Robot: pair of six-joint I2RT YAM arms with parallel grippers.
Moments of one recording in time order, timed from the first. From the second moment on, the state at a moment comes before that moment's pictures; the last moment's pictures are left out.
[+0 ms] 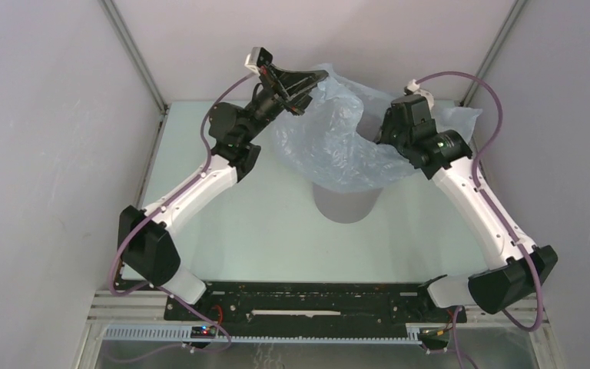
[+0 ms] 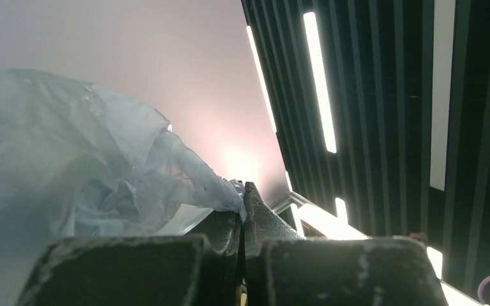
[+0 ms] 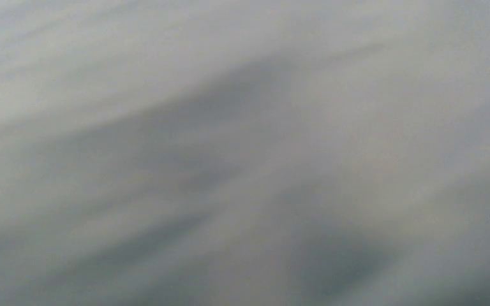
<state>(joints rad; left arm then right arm) -0.58 1.55 1.38 0.88 0.45 -1.89 0.42 1.36 1.50 -0.84 0.32 0.62</state>
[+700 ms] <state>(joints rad) -0.57 1.59 1.38 0.84 0.48 -1.89 0.58 1.62 1.47 -0.61 -0.03 0.63</state>
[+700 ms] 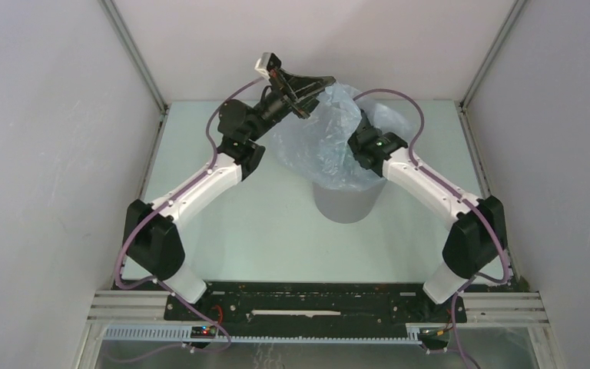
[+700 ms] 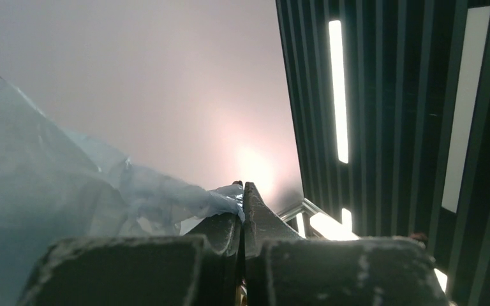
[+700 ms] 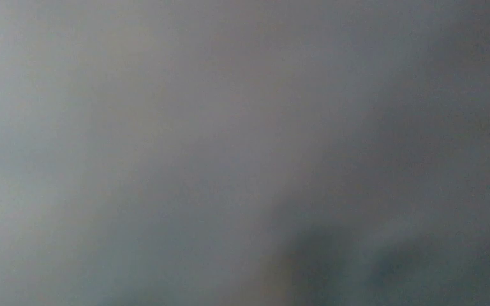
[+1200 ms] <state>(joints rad) -0.57 1.60 1.40 0.65 0.53 -1.82 0.53 1.65 1.45 -0.79 0.31 0.69</state>
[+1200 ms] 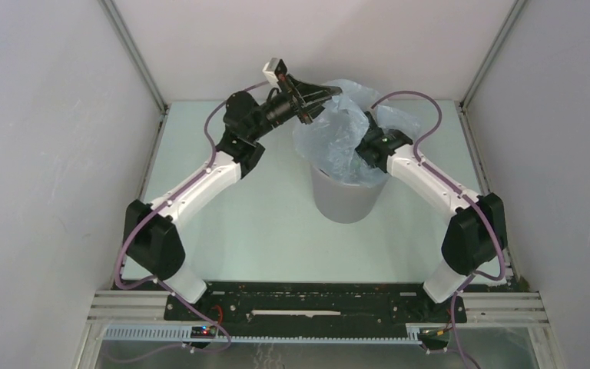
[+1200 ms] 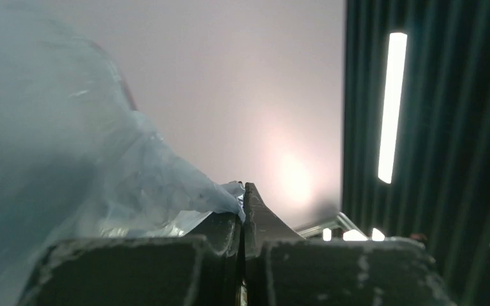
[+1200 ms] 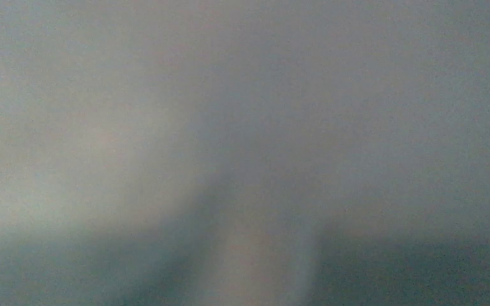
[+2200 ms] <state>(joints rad) -0.45 1.47 1.67 -0.52 0.50 -0.81 0.53 1.66 1.54 -0.86 0.06 0.53</state>
